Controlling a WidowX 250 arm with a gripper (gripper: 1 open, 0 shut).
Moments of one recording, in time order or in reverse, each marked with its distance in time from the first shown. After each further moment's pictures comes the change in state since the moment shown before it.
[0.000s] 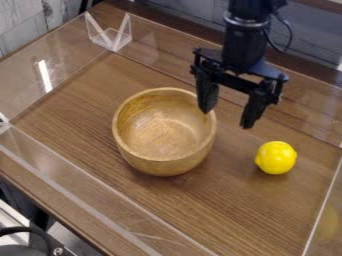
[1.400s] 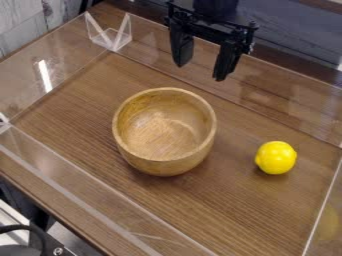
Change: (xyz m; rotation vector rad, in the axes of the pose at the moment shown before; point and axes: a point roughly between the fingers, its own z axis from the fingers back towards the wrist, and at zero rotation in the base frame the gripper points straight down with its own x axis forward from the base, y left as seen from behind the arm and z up) arm 0.007 0.053 0.043 0.038 -0.060 0.037
